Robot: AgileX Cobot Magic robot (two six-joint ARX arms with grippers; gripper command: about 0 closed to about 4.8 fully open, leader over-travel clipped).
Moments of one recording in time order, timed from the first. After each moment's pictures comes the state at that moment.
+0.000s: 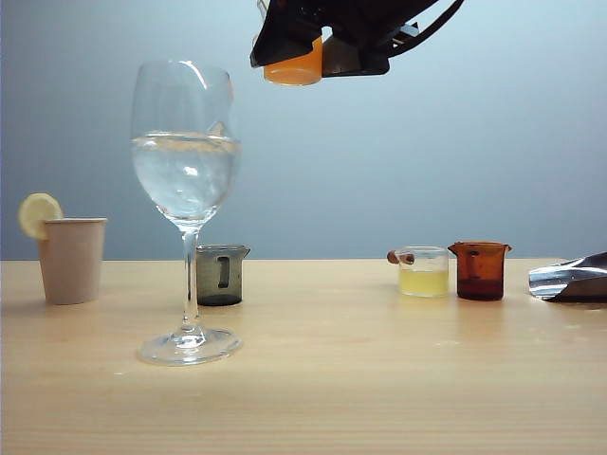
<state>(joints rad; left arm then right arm) -0.68 0.61 0.80 -0.57 0.02 -0.02 0.74 1.42 0.92 0.36 0.00 -0.04</state>
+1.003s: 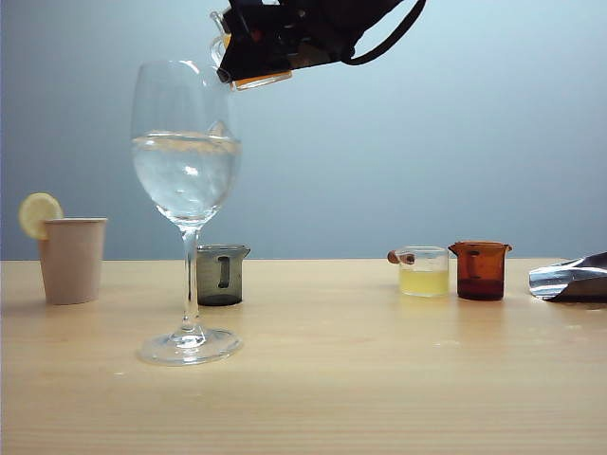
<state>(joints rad) -0.68 0.61 0.80 -0.57 0.02 -0.02 0.79 1.49 1.00 0.33 0.00 -0.40</state>
